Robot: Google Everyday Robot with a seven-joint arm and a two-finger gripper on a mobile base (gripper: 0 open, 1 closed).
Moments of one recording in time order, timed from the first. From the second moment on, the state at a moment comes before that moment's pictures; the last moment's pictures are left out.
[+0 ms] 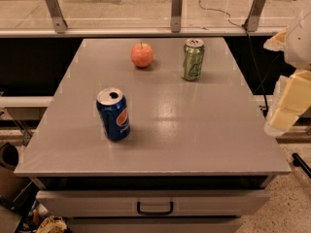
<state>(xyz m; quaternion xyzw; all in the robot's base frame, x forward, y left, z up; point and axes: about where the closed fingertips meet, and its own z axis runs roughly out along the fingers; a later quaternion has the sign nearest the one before) 0.438 -0.214 0.986 -0.60 0.78 -0.05 0.17</state>
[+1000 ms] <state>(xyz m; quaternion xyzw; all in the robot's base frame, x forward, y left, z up) 0.468 -0.256 0.979 -0.53 0.81 -0.05 0.25</state>
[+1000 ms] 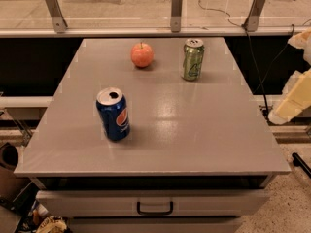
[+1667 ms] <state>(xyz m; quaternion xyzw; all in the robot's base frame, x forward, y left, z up) 0.517 -0.302 0.971 -0.45 0.81 -0.05 0.38</state>
